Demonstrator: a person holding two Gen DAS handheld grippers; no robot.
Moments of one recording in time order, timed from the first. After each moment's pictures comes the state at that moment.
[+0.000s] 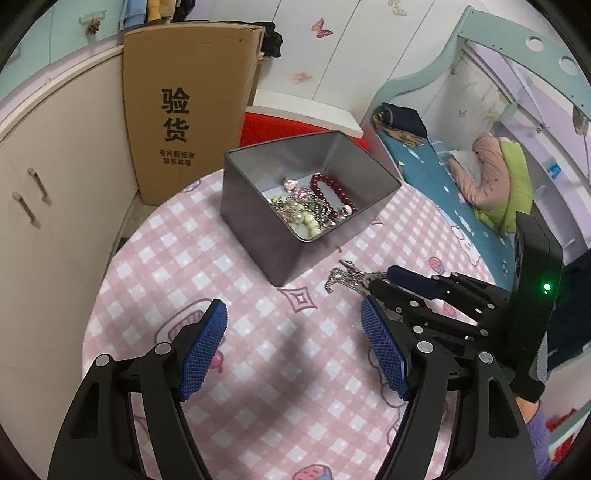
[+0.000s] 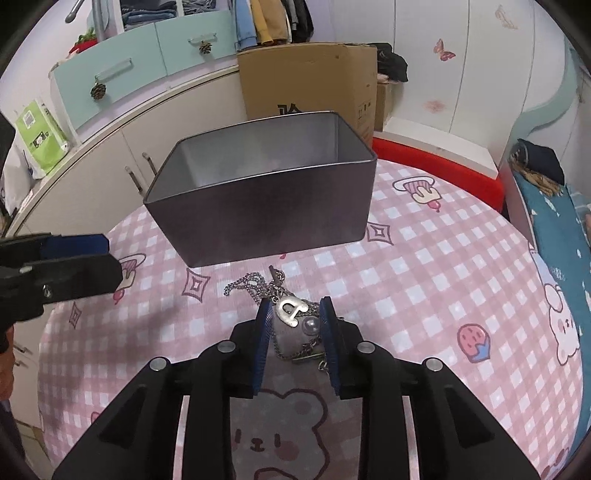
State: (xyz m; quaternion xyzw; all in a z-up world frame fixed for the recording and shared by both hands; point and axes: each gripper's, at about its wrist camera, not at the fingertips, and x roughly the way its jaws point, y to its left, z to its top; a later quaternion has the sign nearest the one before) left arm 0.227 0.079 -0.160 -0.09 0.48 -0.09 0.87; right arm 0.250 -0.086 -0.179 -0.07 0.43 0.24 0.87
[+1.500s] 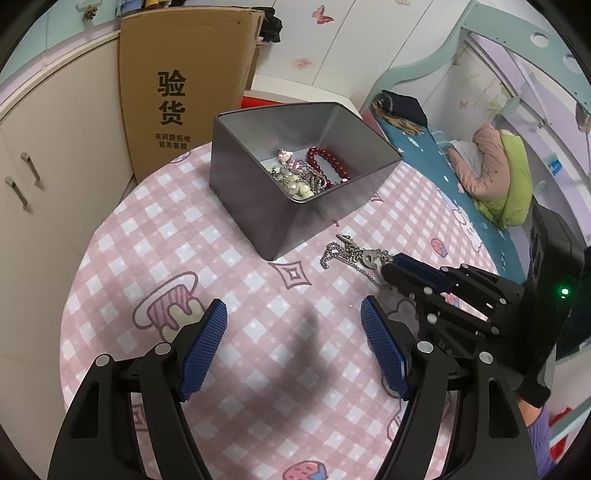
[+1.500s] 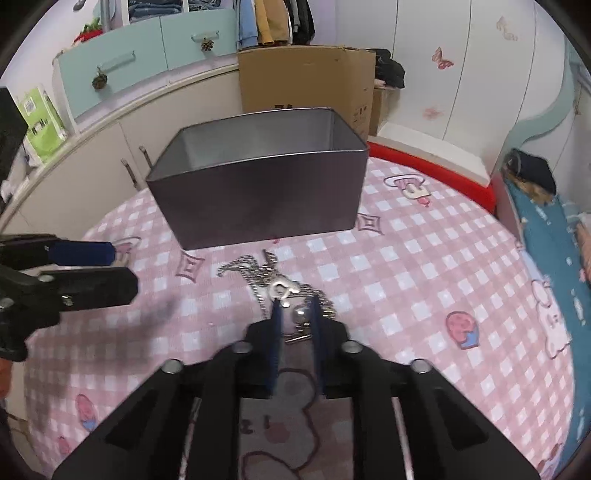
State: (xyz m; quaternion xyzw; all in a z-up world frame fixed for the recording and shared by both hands) left arm 0.223 0.073 -0.178 -0.10 0.50 -0.10 0.85; right arm 0.238 -0.090 -0.185 -0.10 0.42 0.22 0.88
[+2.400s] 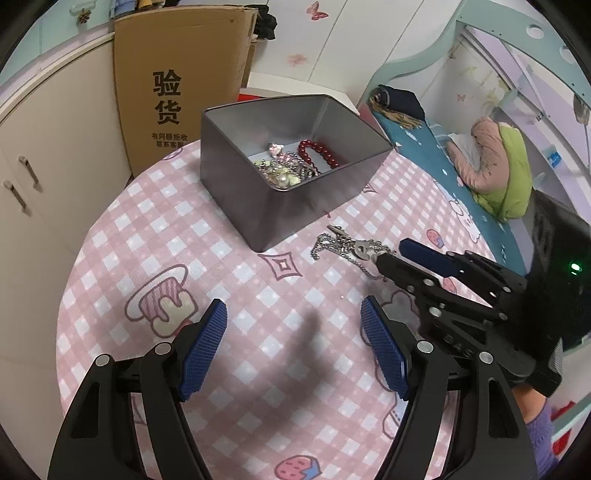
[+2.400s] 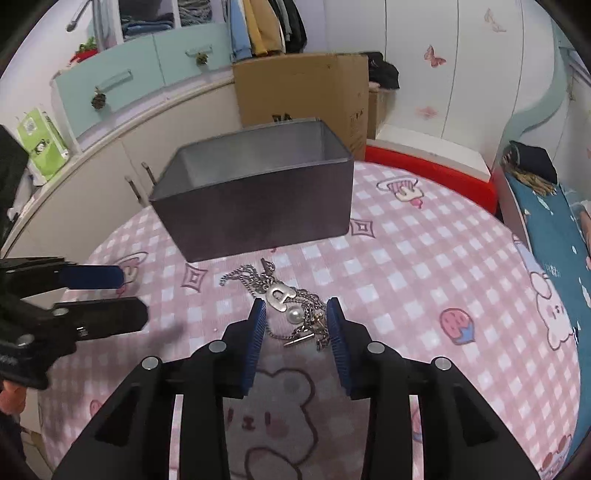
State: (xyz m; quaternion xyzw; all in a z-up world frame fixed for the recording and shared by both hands) left arm 0.219 0.060 -0.180 -0.09 0.51 -0.10 0.85; right arm 0.243 -0.100 -0.178 -0.05 0.42 0.23 0.88
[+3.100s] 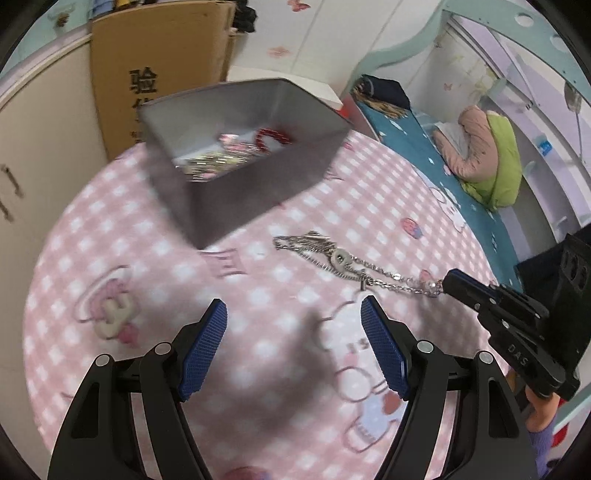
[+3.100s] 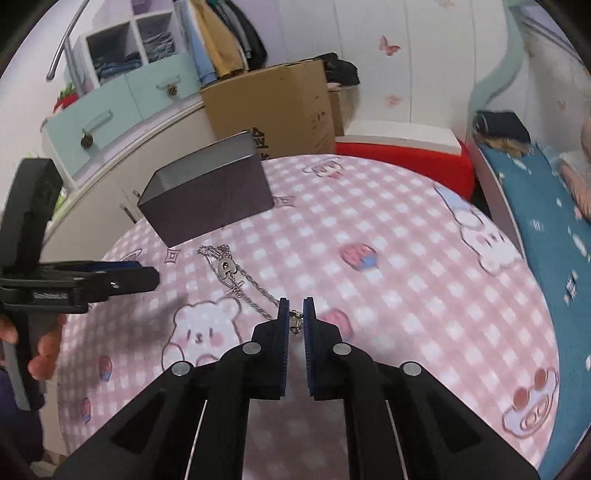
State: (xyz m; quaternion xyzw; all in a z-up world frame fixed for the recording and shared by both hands) left arm 0.228 0.015 -0.186 -0.08 0.51 -0.13 0.84; right arm 0.203 -0.202 -0.166 0.03 0.42 0.21 0.89
